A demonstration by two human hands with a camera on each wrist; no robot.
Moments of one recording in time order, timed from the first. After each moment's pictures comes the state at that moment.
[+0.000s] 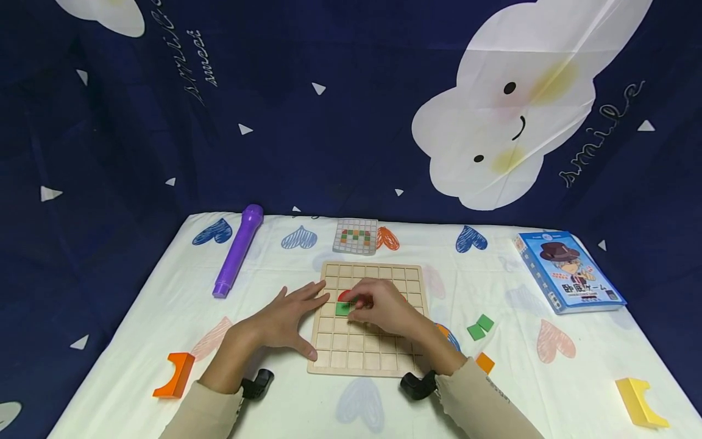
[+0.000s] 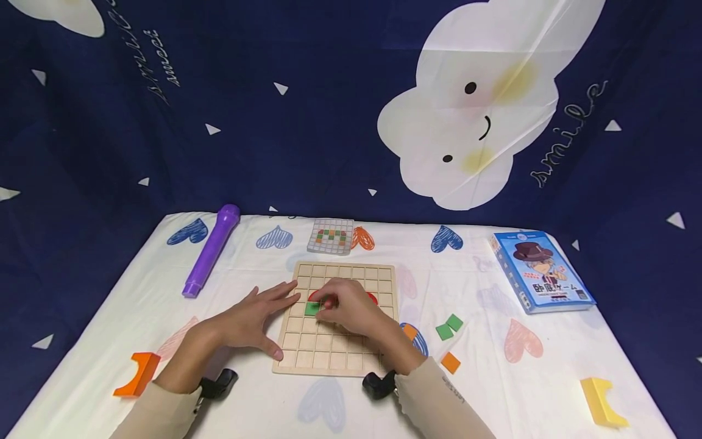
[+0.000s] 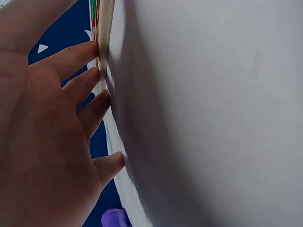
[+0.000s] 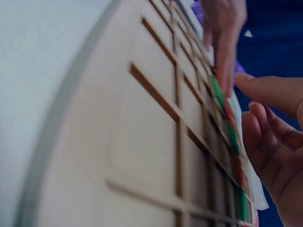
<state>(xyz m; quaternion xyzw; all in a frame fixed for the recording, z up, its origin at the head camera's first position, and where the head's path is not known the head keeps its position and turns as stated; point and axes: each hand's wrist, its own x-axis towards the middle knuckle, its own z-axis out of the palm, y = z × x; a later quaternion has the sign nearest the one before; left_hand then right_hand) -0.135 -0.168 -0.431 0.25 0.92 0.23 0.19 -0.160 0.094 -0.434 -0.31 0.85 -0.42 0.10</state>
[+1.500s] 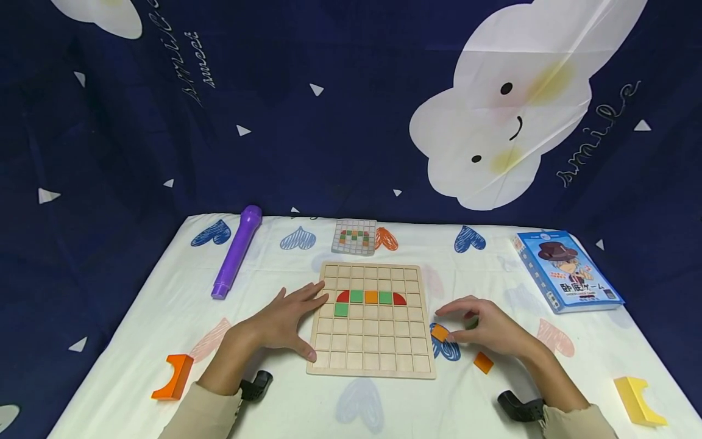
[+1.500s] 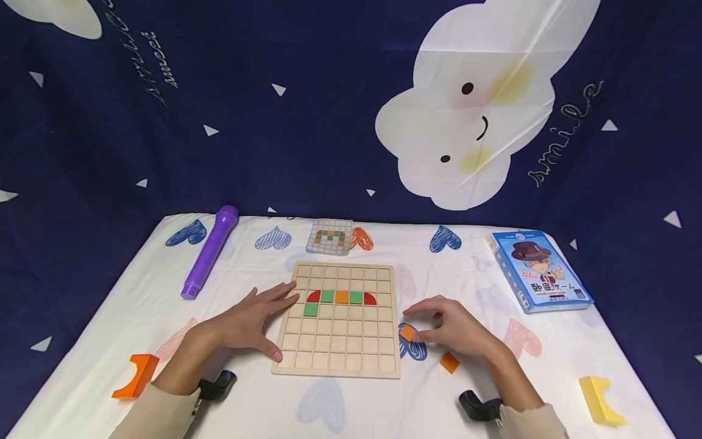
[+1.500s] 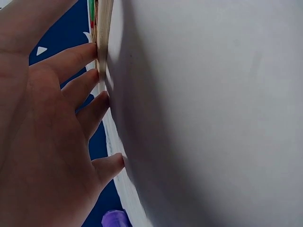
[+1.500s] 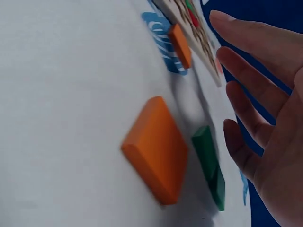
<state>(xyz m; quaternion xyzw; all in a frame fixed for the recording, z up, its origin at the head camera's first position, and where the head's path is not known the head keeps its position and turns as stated) -0.134 -0.169 -0.430 0.25 0.92 0.24 0.19 -0.125 0.269 -0.435 -0.21 0.89 -0.39 0.13</state>
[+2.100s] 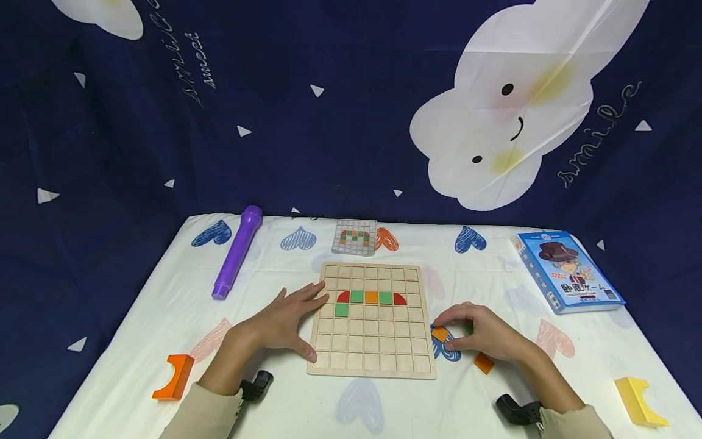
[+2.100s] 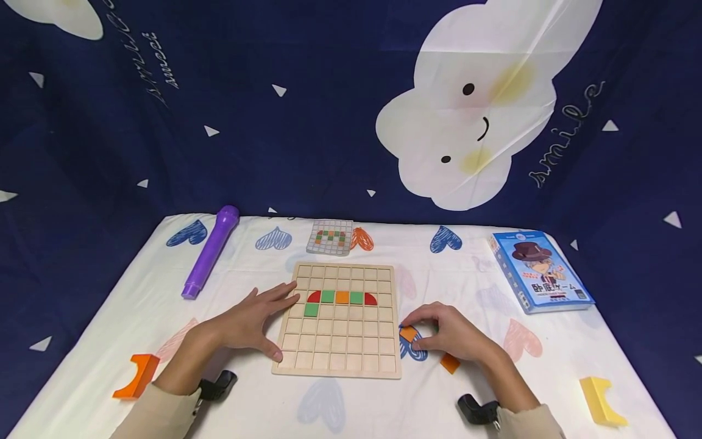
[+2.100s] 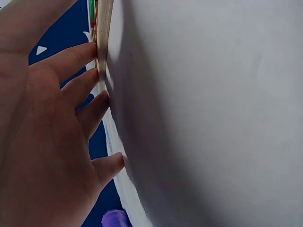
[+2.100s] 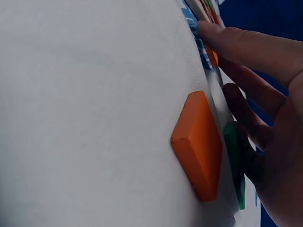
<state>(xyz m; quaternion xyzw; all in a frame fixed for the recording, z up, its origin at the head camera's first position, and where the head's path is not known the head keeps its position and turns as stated) -0.134 -0.168 -0.430 0.24 0.92 0.24 0.19 -0.123 0.267 -0.446 -0.21 0.89 -0.38 0.16</state>
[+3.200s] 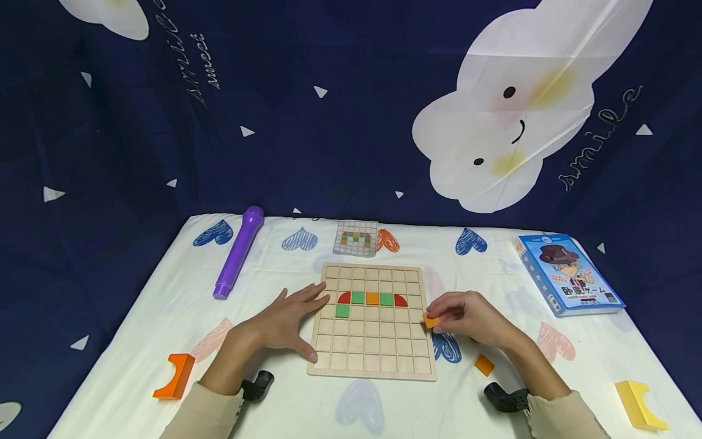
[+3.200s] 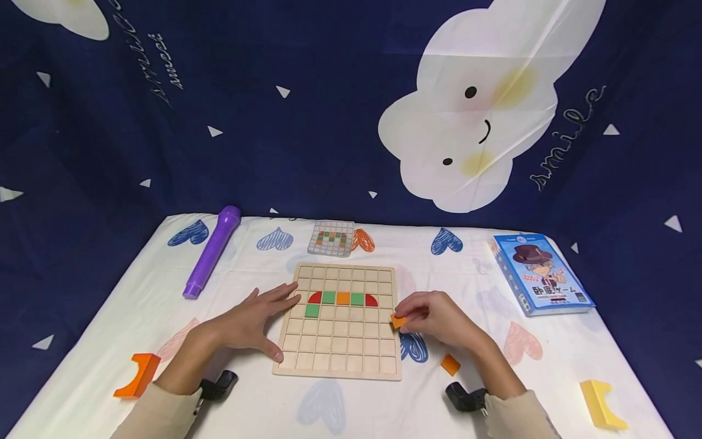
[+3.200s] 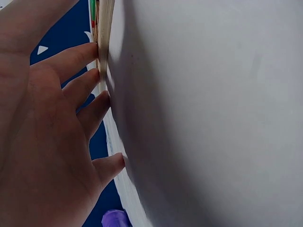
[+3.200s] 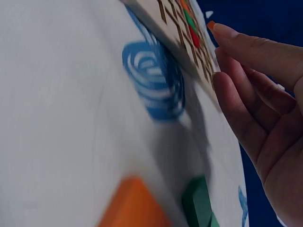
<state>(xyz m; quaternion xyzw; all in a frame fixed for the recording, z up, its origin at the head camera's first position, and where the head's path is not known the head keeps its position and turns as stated) -0.132 -0.169 -0.428 0.25 0.92 0.24 0.18 -0.143 0.246 -0.431 -0.24 0.85 -0.45 0.16</state>
